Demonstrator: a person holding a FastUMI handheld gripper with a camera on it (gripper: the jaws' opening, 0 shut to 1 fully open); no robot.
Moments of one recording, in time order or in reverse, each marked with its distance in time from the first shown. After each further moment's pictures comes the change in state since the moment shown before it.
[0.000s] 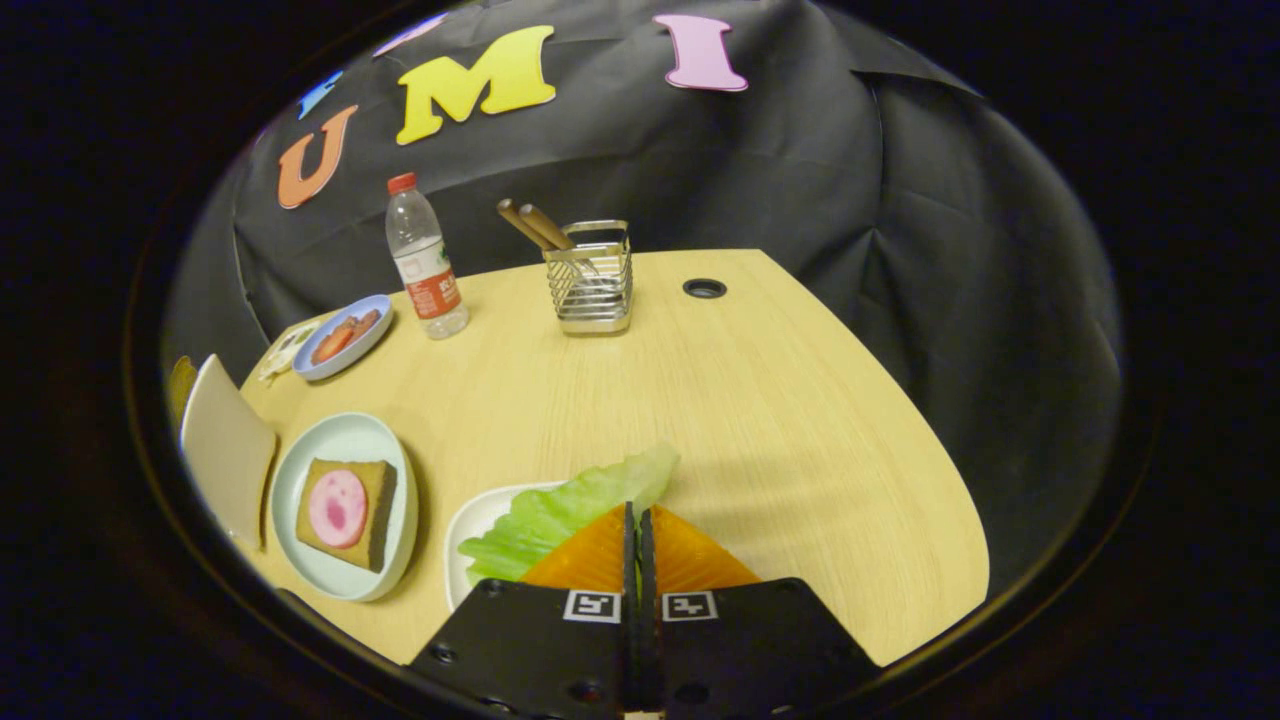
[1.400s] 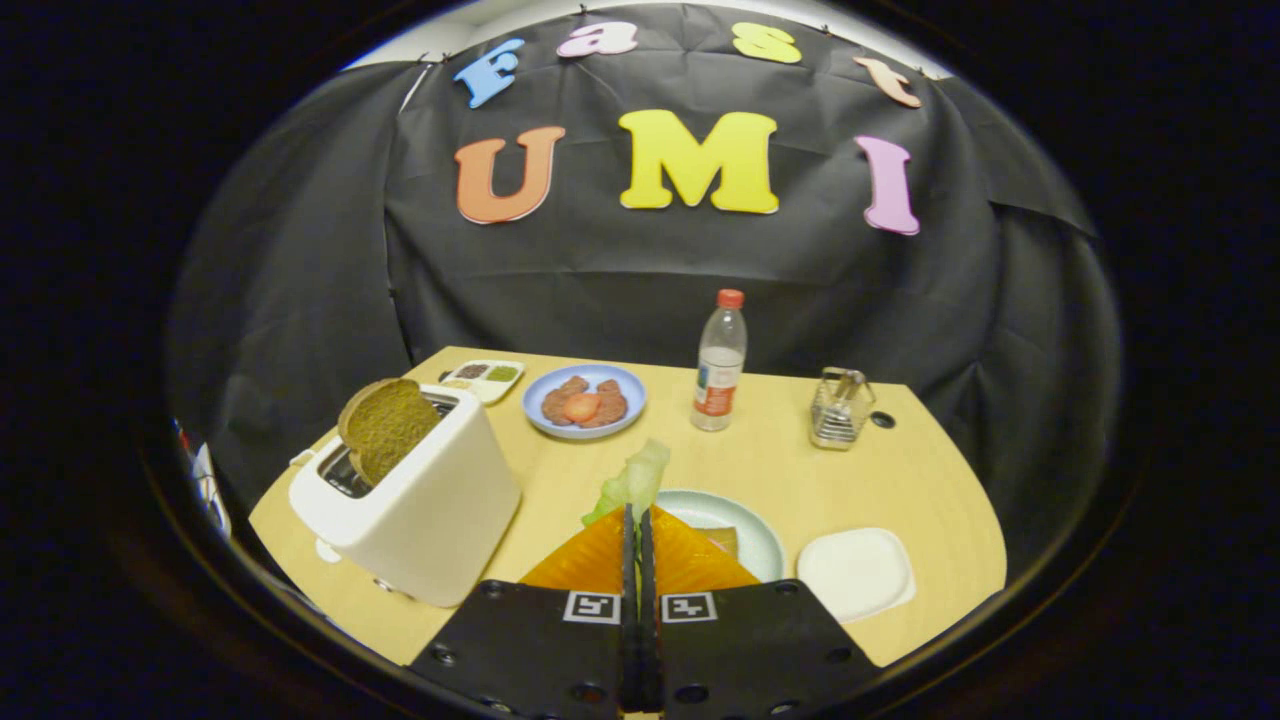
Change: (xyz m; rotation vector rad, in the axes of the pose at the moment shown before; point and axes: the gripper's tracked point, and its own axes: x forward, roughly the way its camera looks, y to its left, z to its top) arm -0.124 0.292 0.020 -0.229 -0.196 0.219
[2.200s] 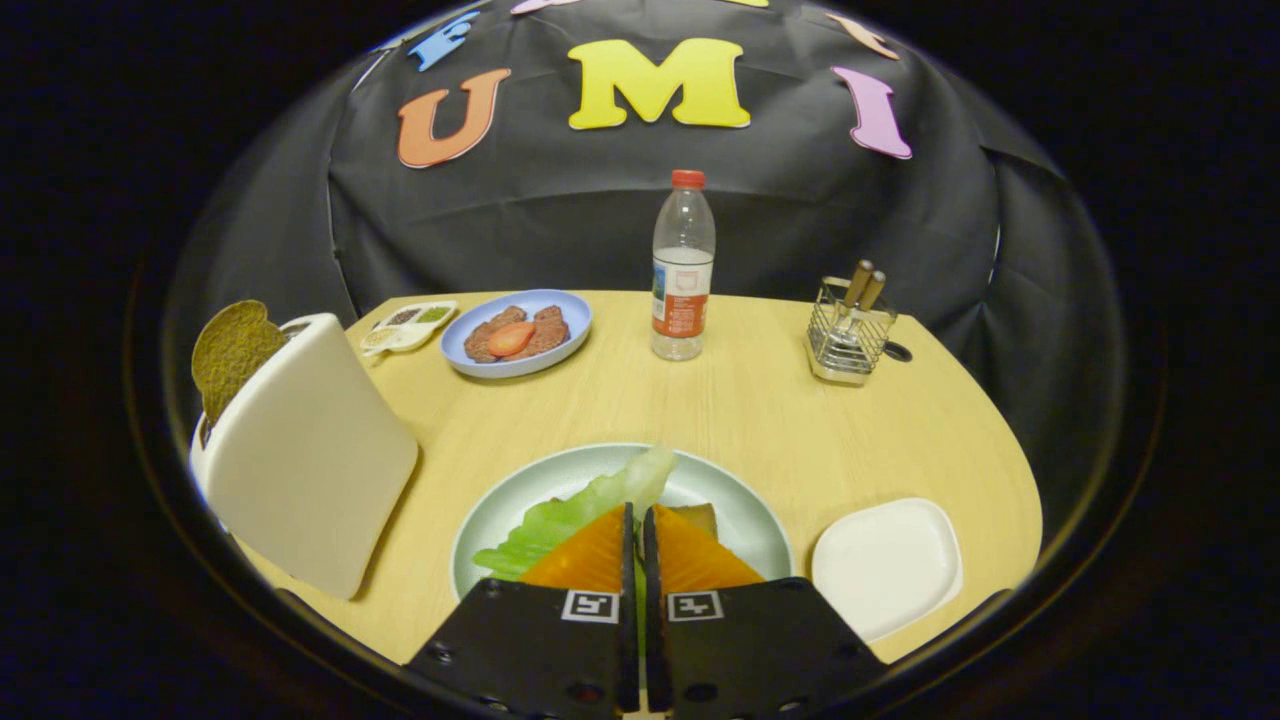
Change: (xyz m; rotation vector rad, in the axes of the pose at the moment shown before) arm 0.086 -0.075 -0.064 0.071 0.131 -0.052
